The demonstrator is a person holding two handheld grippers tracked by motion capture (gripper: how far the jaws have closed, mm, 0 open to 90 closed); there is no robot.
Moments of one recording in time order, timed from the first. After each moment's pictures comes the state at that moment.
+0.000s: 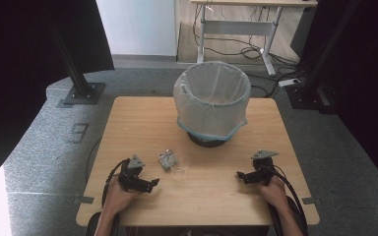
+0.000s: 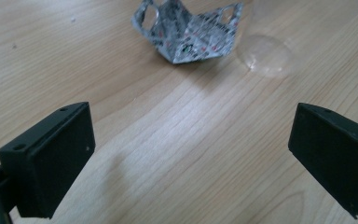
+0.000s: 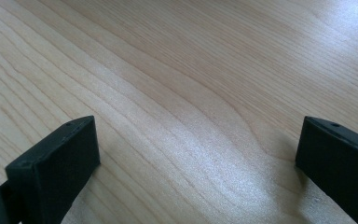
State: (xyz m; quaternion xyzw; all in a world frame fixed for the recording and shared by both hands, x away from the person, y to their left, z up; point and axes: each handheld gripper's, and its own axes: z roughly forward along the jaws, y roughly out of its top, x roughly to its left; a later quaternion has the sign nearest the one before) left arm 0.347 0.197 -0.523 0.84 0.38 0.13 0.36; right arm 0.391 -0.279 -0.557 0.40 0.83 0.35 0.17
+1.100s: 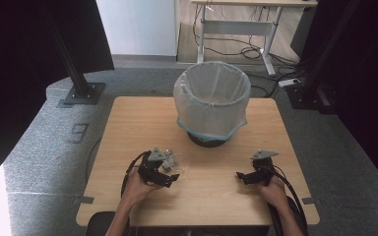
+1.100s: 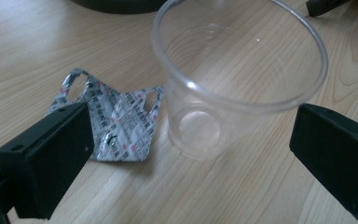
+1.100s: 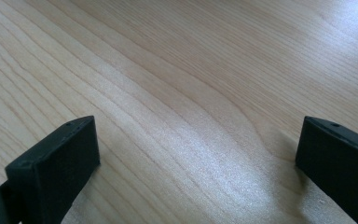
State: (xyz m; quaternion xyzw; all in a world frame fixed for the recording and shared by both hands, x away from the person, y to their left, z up) left arm 0.365 0.135 -0.502 0.86 0.32 0.11 0.39; right arm 0.391 -0.278 -0.557 0.39 0.83 0.35 0.17
